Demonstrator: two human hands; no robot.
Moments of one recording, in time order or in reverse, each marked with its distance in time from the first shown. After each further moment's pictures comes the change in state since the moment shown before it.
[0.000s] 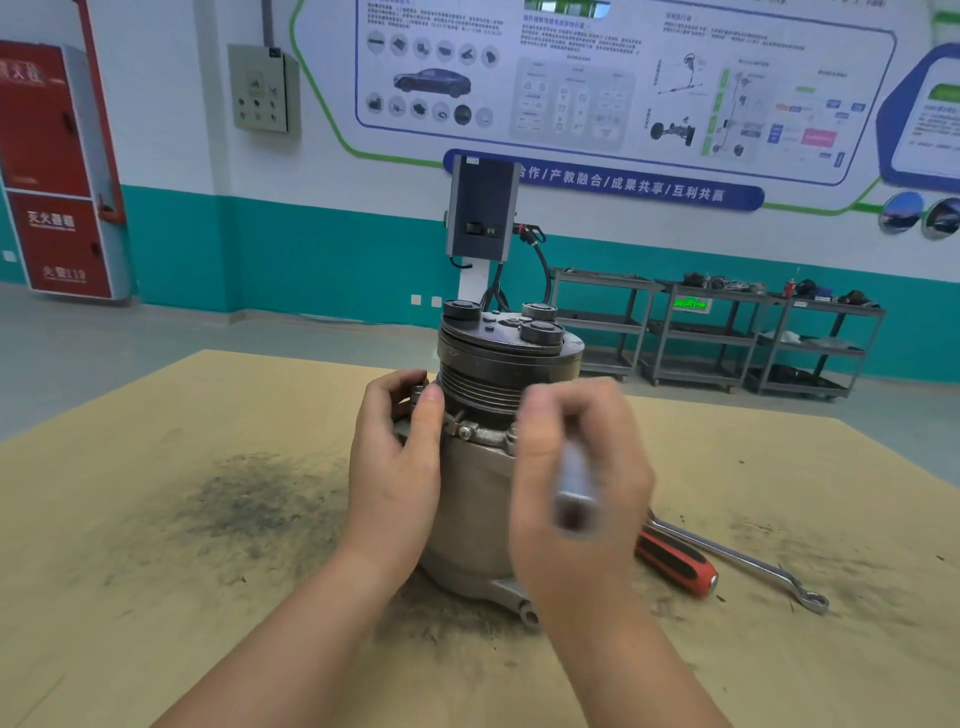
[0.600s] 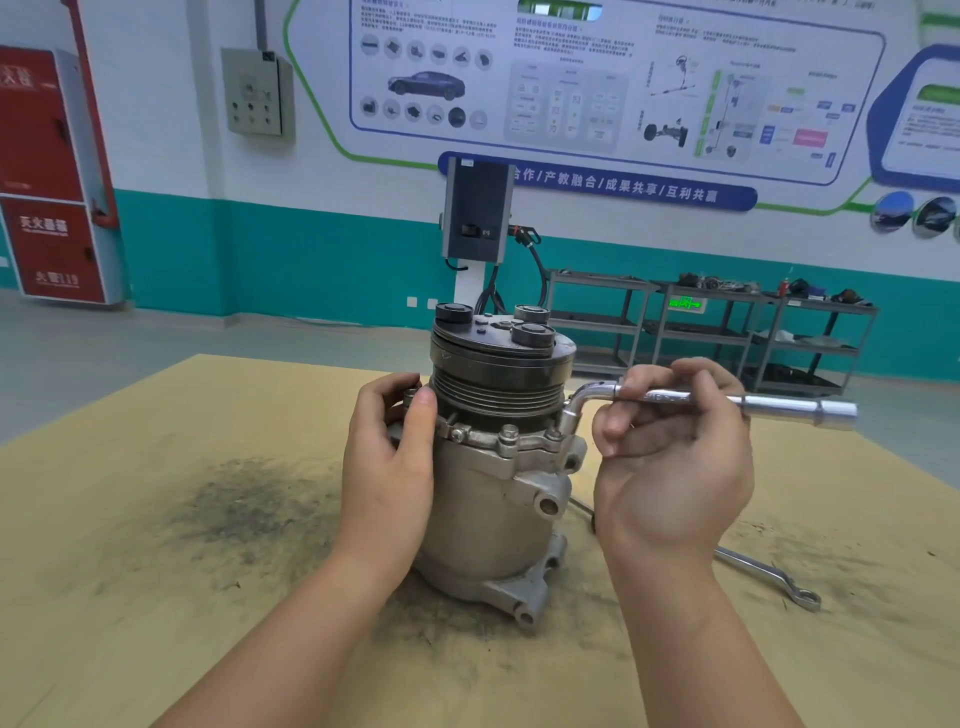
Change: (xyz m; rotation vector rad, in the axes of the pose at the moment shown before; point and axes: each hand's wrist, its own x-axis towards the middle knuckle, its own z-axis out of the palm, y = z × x) left_hand 0.001 -0.004 0.000 0.042 0.014 0.033; right_hand 0.033 0.013 -0.030 0.728 0.372 0.572
